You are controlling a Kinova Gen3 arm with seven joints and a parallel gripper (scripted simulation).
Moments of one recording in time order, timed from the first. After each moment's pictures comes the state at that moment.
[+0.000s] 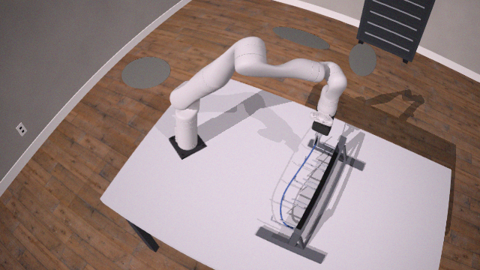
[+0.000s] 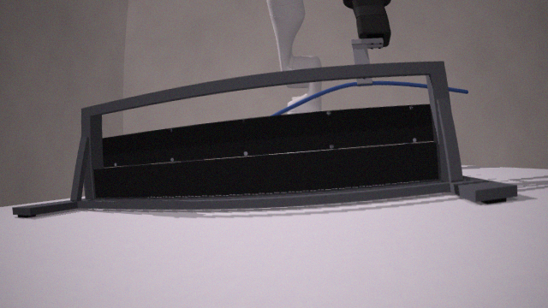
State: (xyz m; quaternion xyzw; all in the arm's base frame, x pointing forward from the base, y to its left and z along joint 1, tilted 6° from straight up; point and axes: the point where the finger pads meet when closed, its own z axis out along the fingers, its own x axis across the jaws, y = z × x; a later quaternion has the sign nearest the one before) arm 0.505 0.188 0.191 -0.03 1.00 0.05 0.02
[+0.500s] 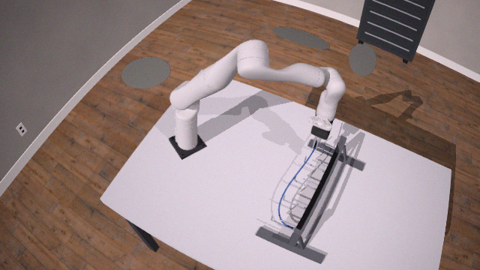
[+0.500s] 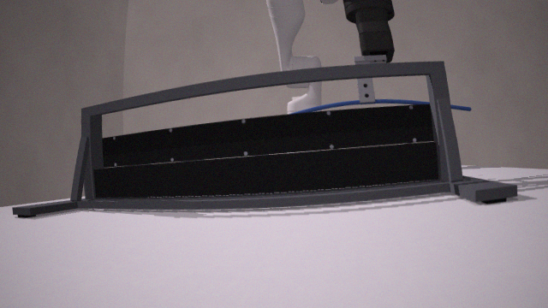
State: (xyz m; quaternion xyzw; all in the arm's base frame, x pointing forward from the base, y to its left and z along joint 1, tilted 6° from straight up) arm 0.507 0.190 0.165 -0.03 1.00 0.05 0.02
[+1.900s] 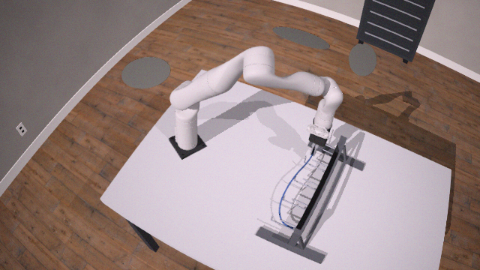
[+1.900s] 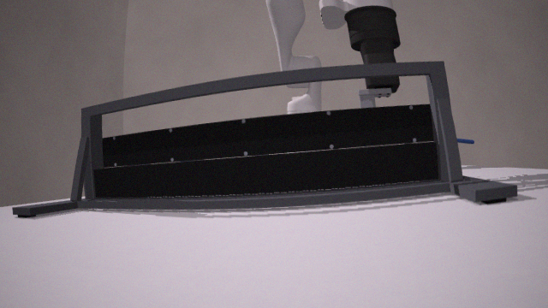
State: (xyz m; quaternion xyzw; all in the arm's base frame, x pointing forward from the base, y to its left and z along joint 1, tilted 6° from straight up) arm 0.508 0.195 0.118 -0.03 1.00 0.05 0.02
